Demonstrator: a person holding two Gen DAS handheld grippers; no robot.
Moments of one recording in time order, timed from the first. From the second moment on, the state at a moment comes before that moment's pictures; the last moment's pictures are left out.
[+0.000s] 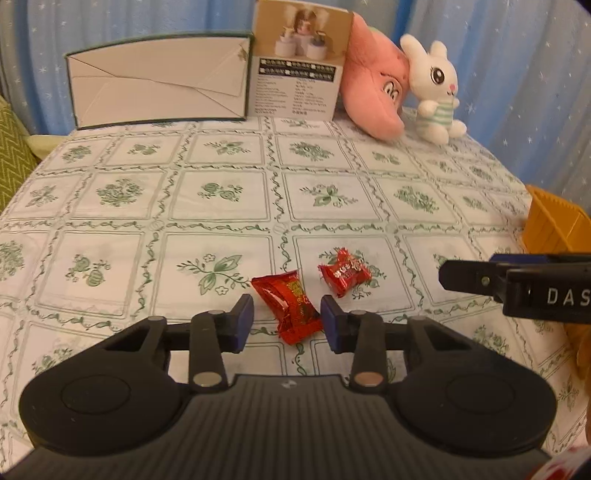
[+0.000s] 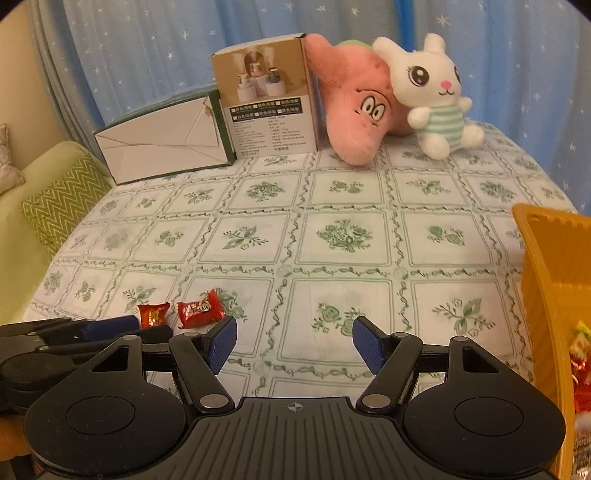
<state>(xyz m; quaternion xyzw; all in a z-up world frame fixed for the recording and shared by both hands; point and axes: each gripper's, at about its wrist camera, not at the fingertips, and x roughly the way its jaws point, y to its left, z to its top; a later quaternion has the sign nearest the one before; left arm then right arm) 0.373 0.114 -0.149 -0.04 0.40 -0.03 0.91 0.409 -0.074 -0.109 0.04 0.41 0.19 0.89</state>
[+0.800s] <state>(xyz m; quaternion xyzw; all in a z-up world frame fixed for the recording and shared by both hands) 0.372 0.157 -0.143 -0.06 0.43 -0.01 0.90 0.429 -0.014 -0.139 0.02 0.37 0.31 0.88</state>
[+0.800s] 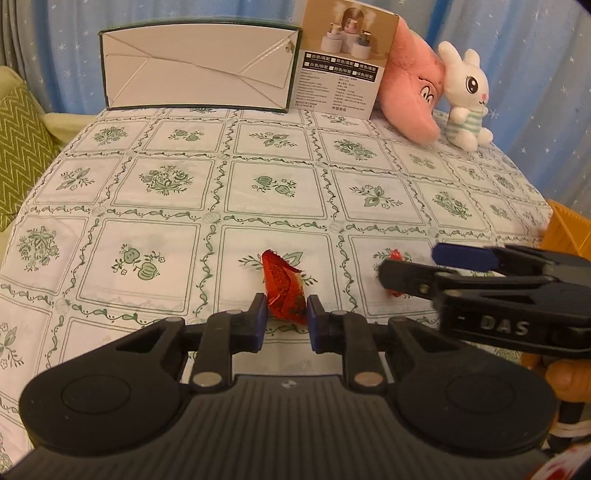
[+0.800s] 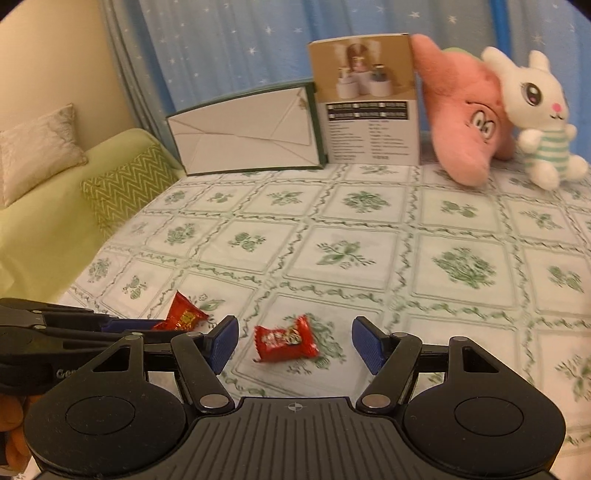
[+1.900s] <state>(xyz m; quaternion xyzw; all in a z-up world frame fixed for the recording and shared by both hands) 0.370 0.130 -0.144 0.02 0.38 0.00 0.92 0.425 -0.039 -0.117 0.02 0.37 0.24 0.90</state>
